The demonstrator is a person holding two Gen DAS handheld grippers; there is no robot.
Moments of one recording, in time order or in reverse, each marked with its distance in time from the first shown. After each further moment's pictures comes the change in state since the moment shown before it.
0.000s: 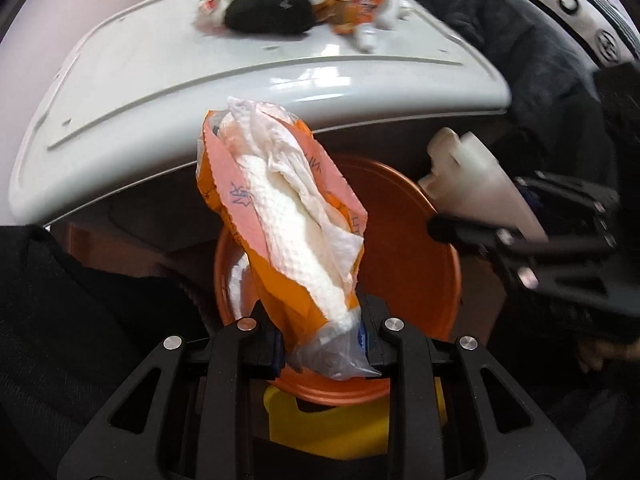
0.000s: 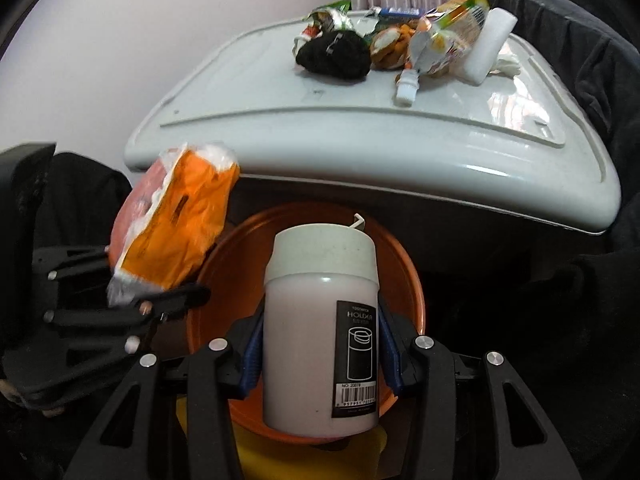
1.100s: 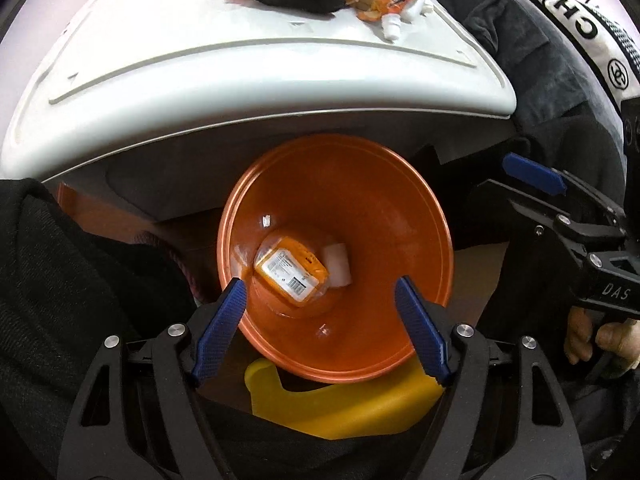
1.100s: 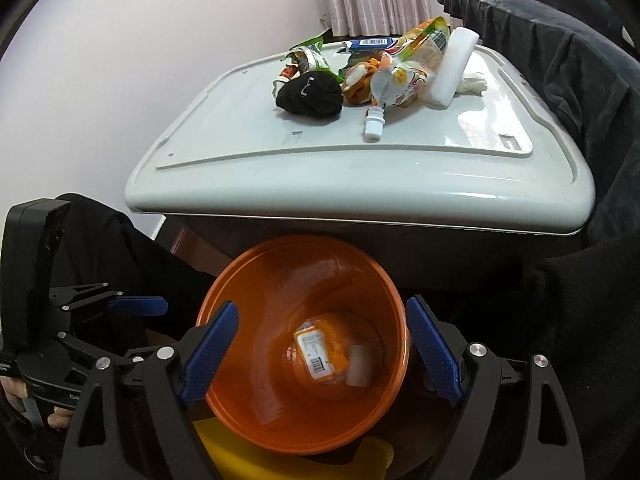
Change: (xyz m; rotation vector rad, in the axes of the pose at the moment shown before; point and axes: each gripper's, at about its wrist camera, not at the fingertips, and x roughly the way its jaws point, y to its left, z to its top) left arm 0.002 0.026 0.000 -0.121 0.063 -0.059; right arm -0.023 -0.010 0.003 0.067 -0.099 0.000
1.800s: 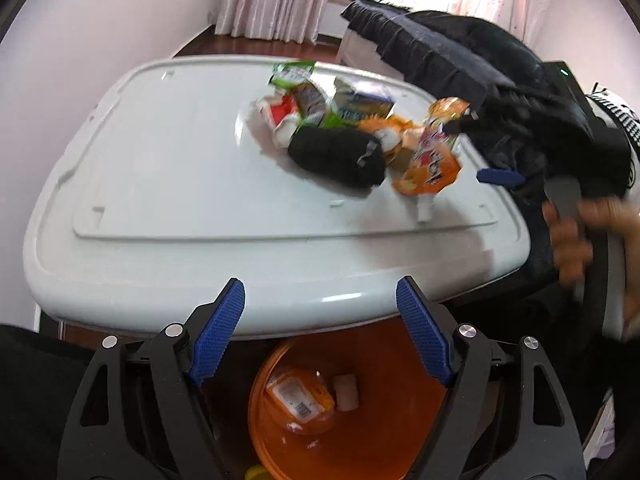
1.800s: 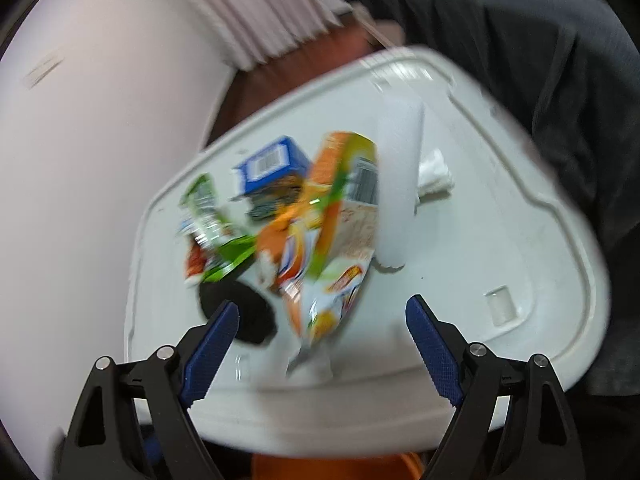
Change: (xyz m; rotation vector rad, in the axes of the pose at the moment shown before) left arm -0.032 0.029 0.074 -0.082 -0.347 0.038; right arm 0.055 -0.098 0.189 0.510 0.023 0.001
